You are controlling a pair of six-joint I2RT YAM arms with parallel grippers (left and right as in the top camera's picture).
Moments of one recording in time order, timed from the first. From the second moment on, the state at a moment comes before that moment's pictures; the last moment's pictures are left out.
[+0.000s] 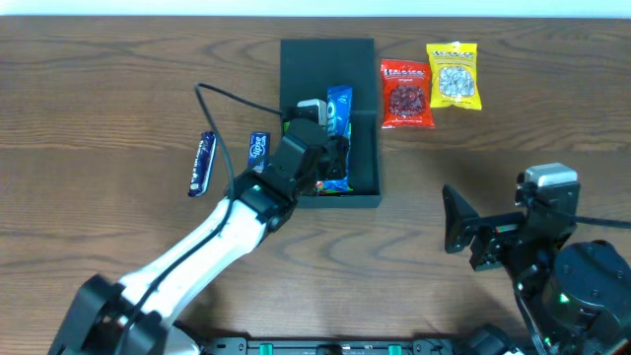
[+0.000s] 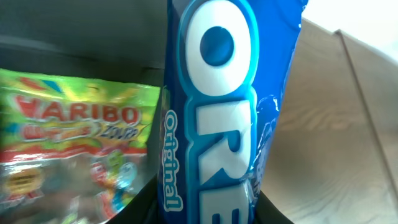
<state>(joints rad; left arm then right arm) -0.65 1.54 0.95 -0.02 0.03 -0.78 0.61 0.65 1.17 -0.90 0.34 0.28</state>
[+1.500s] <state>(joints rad) -0.49 1.43 0.95 -0.06 0.25 -0.58 0.61 0.70 1.17 -0.87 0.34 0.28</state>
